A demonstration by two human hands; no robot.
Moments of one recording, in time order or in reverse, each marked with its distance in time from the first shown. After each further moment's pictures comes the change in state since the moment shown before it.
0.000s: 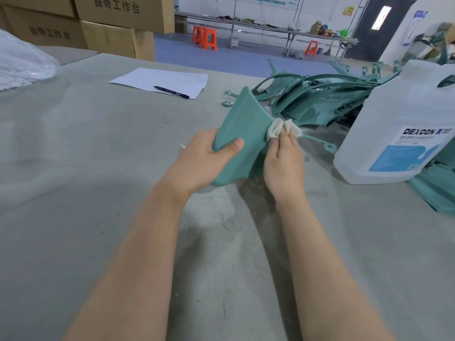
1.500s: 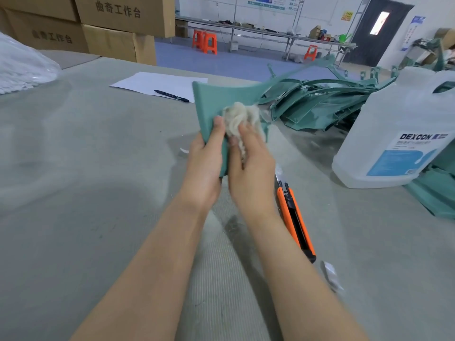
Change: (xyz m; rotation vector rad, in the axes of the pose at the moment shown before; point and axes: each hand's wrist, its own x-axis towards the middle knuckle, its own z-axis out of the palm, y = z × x) left_hand 0.013 -0.001 0.029 -0.765 0.303 -0.124; right_hand -0.038 -0.040 0.023 0.381 0.069 -0.251
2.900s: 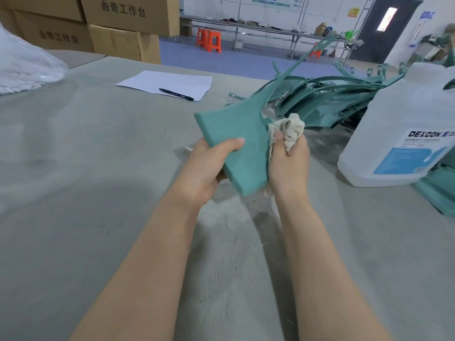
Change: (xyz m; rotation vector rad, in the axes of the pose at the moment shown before) left_hand -0.001 0.005 -0.013 0.153 -0.147 -0.097; right_hand 0.027 0.028 -0.028 0.092 0.183 0.315
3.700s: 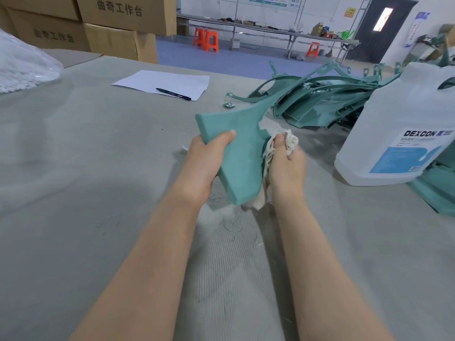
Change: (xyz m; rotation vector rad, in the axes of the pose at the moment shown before) left_hand 0.001 0.003 0.003 0.071 0.127 0.000; right_hand 0.005 0.015 0.001 0.085 0.017 0.106
